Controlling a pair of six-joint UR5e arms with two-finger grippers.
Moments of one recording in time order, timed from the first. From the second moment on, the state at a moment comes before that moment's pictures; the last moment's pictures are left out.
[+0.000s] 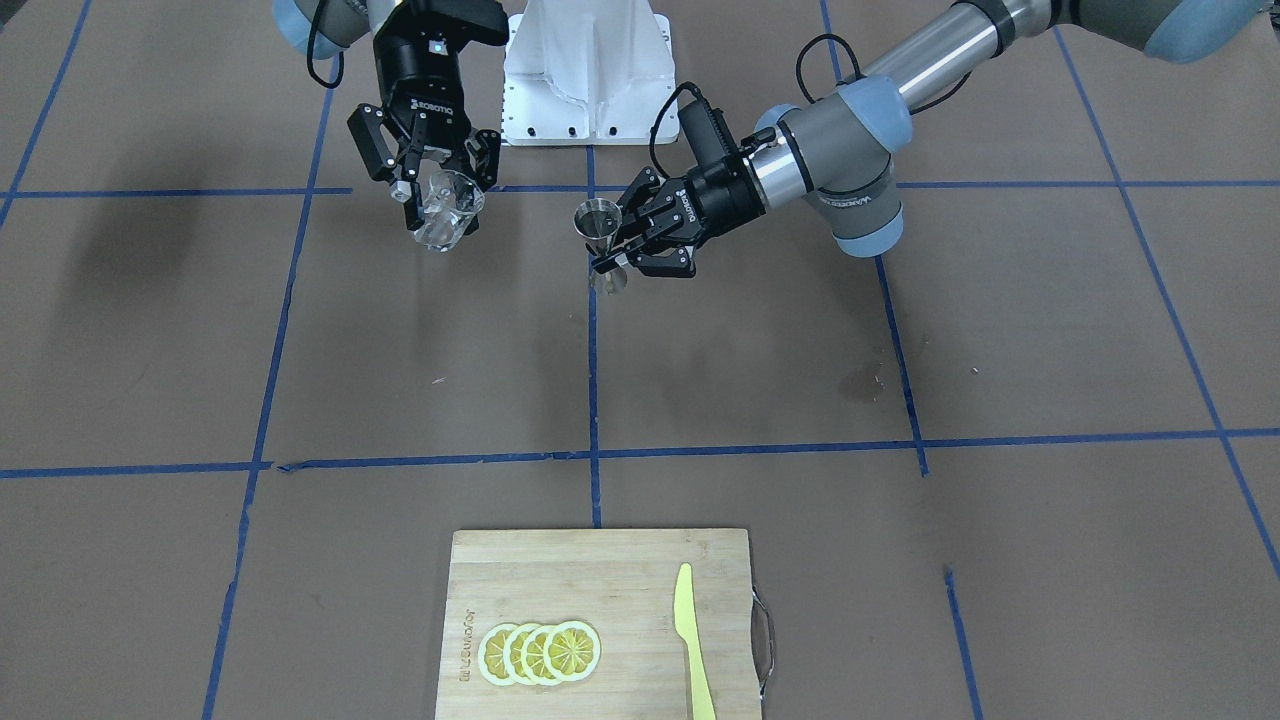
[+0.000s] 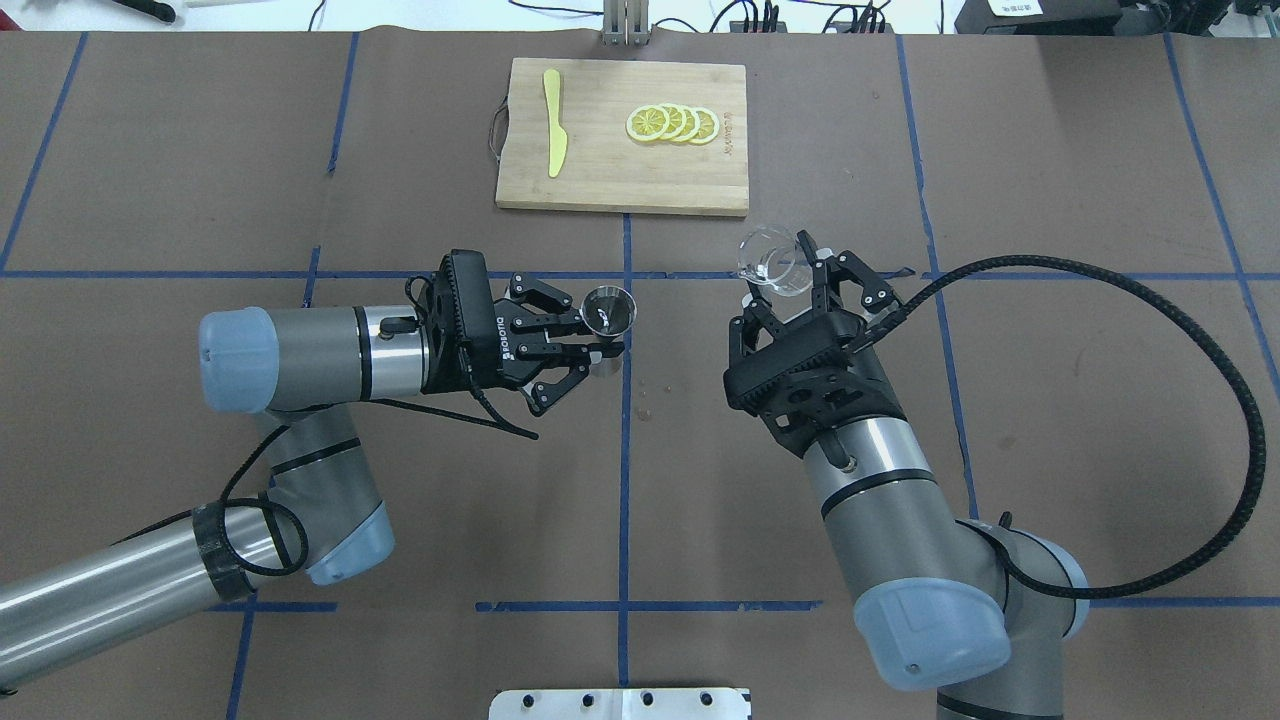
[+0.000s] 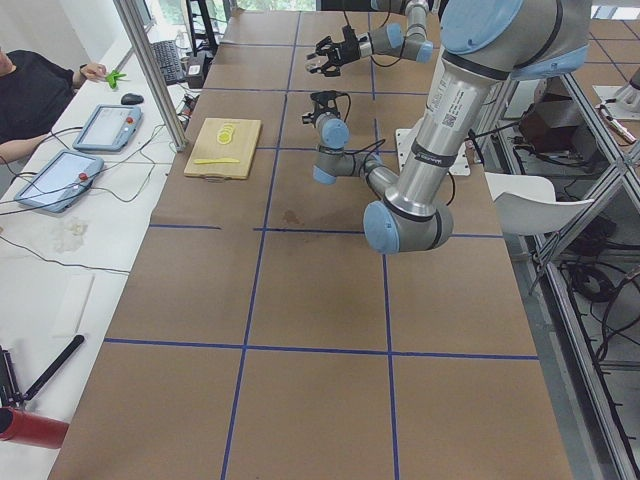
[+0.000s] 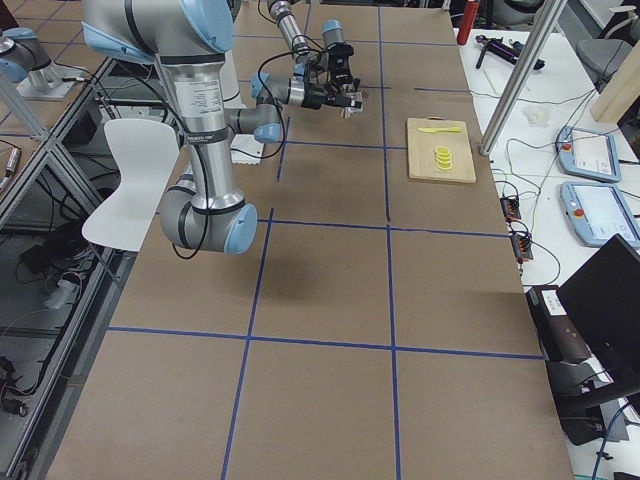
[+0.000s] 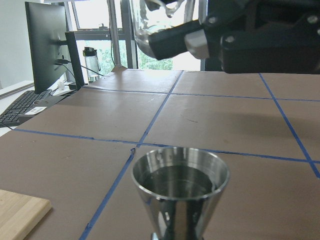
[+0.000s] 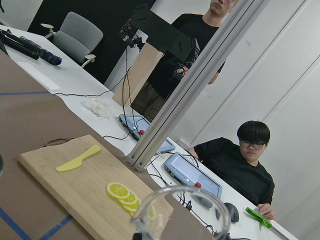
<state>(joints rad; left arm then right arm) -0.52 -2.11 -1.43 -3.12 -1.81 -0.24 0.20 -1.27 1.99 -0.91 0.51 0.33</state>
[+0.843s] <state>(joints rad) -0.61 -1.88 -1.57 -3.17 -1.81 -0.32 0.20 -1.31 1.99 -0.88 0.51 0.39</state>
